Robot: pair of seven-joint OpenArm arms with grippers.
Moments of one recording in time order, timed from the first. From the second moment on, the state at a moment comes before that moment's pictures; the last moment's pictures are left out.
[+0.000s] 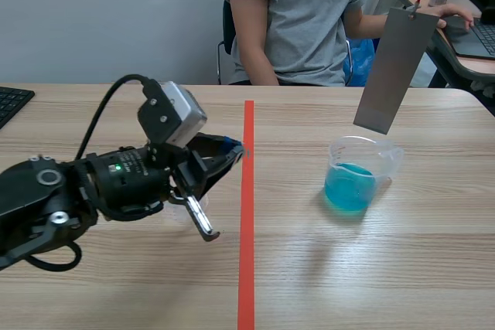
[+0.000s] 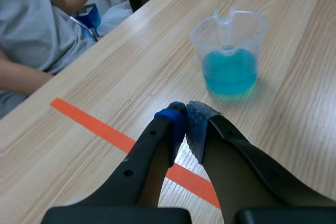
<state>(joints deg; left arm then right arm) -7.4 -32.5 42.1 84.0 -10.1 -16.5 -17.4 2.1 42.2 9.8 107.3 43.4 45.4 -21.4</state>
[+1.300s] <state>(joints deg) 41.5 -61.9 18.2 100.5 -20.1 -16.4 -16.7 2.1 42.2 9.8 107.3 43.4 45.4 -21.4</state>
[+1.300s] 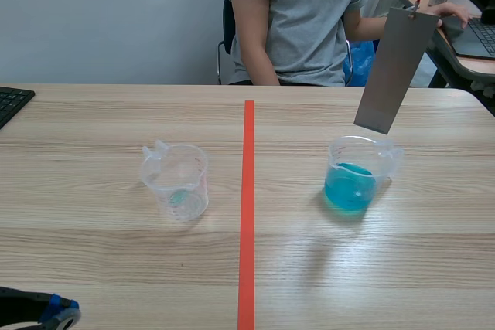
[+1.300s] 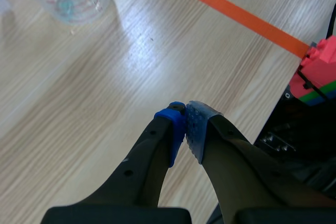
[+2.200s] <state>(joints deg) 43.2 -56.7 17.9 100.2 -21.6 -15.9 -22.6 2.1 42.2 9.8 107.3 43.4 45.4 -21.4</state>
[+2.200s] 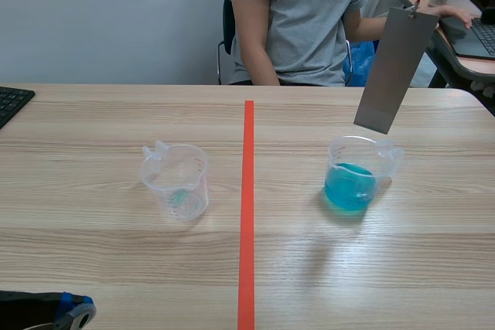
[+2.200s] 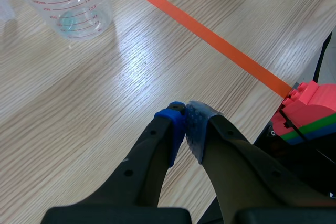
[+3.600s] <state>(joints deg) 43.2 -56.7 17.9 100.2 -21.6 -15.8 -21.3 21.1 17.8 -19.8 107.3 28.7 44.4 -23.1</state>
